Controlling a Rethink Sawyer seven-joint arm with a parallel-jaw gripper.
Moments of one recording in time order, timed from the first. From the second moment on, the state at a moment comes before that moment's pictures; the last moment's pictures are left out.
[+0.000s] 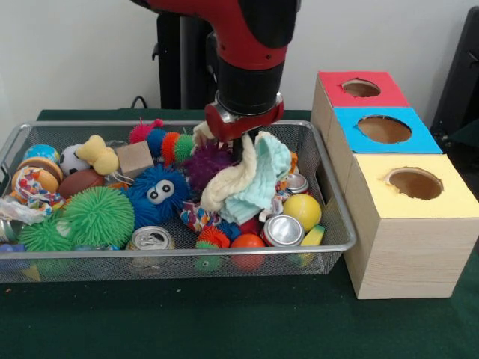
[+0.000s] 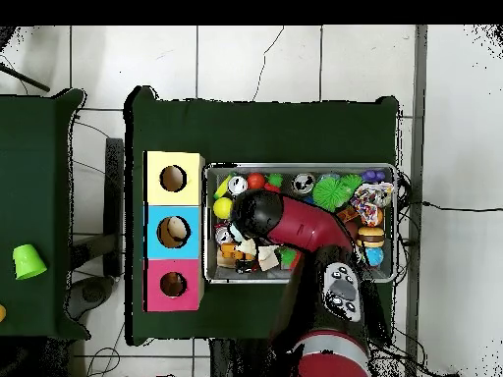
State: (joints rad) arm -0.14 -0.49 -0.16 1.58 0.13 0.66 0.84
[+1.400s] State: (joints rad) arm -0.21 -0.48 -0.16 1.65 0.14 0.57 0.85
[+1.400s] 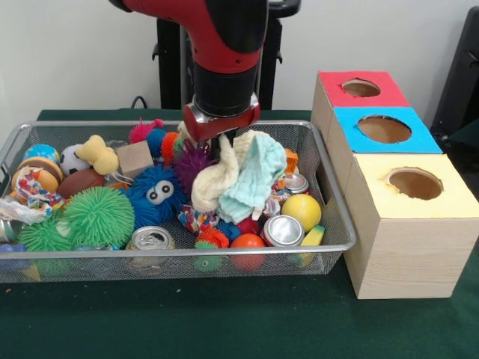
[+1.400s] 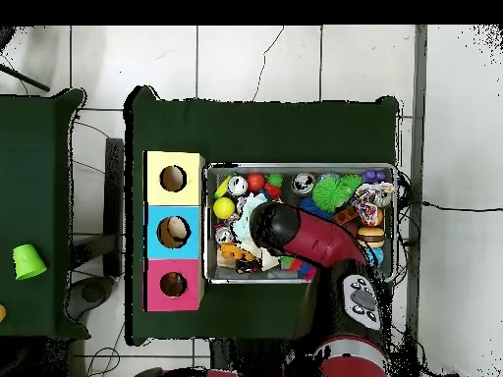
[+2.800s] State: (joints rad) arm -0.24 -0.51 -0.13 1.63 0.14 0.68 0.85
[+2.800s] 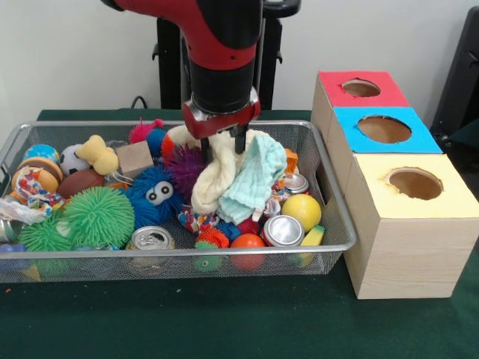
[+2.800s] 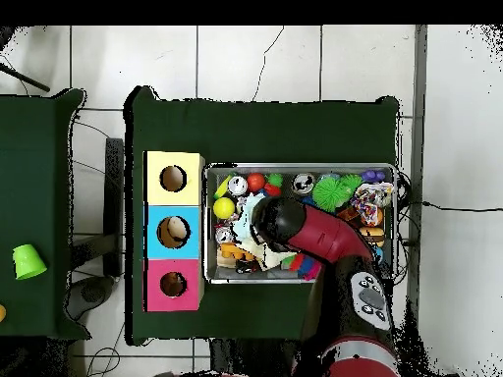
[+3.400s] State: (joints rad) arm -0.24 -0.61 -0.14 1.48 0.09 1.10 0.85
